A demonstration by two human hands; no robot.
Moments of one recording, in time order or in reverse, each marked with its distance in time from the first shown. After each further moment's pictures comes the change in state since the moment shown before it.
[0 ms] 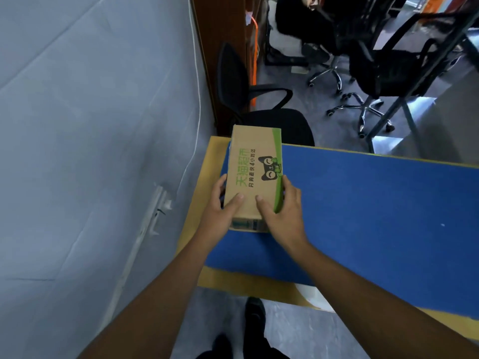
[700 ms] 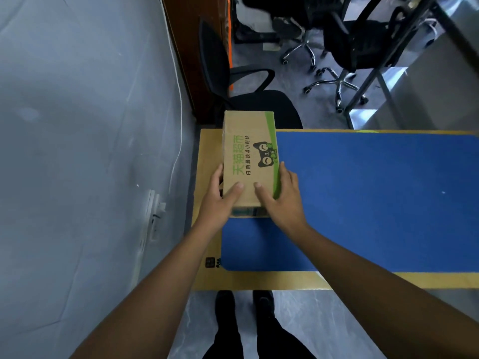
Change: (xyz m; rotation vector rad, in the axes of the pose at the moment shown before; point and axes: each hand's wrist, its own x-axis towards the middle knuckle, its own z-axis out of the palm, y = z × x) left_hand 0.057 -0.014 -0.050 0.078 -0.164 -0.047; right_hand 0.022 -0.009 0.057 -0.131 0.055 0.094
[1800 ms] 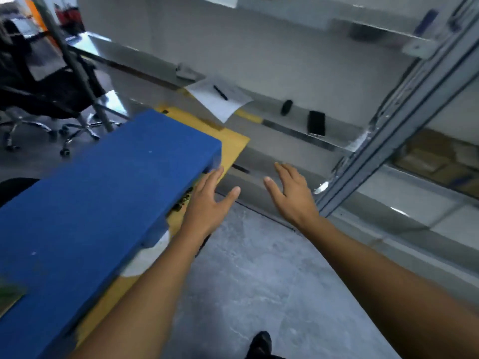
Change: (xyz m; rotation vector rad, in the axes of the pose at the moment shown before) left_hand -0.275 0.049 0.405 0.580 -0.912 0.693; right_hand -0.410 0.180 -0.364 -0.320 0.808 0.520
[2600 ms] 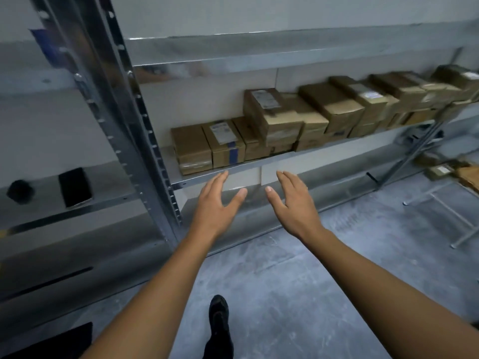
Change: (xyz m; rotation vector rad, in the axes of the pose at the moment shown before) left_hand 0.042 0.341 0.461 -0.072 -0.685 0.479; right_hand -0.139 0.376 -0.298 -0.099 0.538 0.662
